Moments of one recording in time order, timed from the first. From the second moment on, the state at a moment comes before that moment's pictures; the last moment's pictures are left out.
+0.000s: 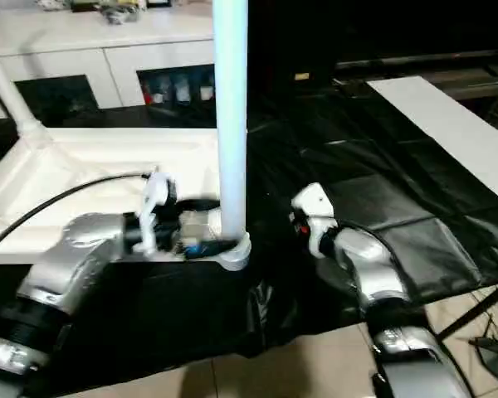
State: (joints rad) left arm -0.52 0.39 -0.27 0.41 -0.28 0.13 -1.11; right arm -0.51 -0.36 0.08 0.71 0.07 -0.12 0.92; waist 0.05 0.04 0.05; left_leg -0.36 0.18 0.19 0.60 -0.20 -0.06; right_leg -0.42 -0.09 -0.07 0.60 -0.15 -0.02
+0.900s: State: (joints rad) left arm -0.77 0.39 -0.36 0.98 -0.01 -0.16 -1.18; right arm -0.35 -0.46 0.17 0.29 0.12 0.13 1.11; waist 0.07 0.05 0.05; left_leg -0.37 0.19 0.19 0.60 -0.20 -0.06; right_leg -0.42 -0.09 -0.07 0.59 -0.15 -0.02
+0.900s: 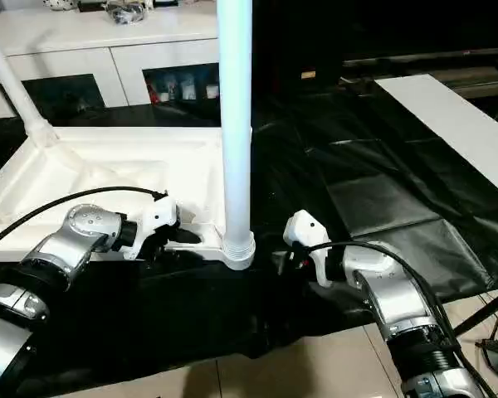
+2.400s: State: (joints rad) left arm -0.44 0.30 -0.25 0.39 0.04 0.25 -0.93; right arm -0.44 -0.36 0.10 0.45 0.12 0.12 0.89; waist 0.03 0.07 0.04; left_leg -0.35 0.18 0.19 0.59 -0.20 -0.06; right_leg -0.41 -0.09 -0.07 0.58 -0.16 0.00
